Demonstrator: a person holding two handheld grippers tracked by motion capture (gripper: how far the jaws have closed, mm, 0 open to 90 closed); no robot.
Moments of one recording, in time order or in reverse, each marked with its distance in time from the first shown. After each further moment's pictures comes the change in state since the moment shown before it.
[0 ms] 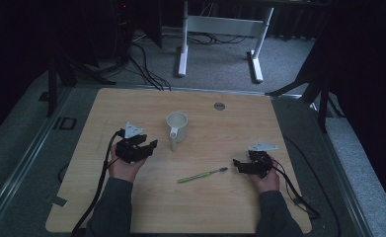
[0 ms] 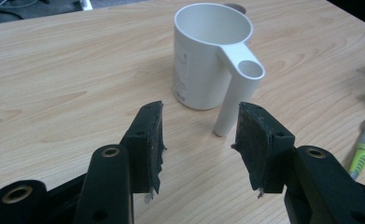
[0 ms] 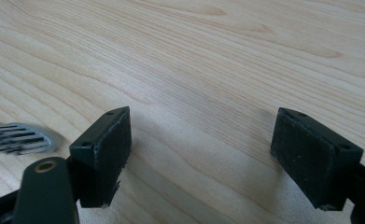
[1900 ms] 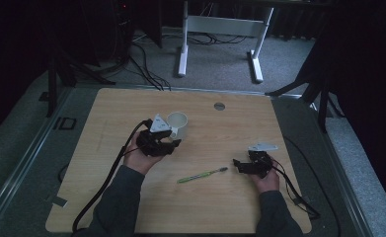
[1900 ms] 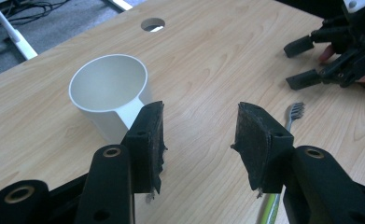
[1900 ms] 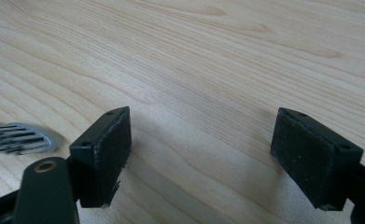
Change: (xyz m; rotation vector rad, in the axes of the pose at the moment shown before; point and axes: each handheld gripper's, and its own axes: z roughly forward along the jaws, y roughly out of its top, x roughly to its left) left arm -0.050 0.051 0.006 0.048 -0.188 0.286; right arm 0.000 0.000 0.000 0.000 0.000 0.002
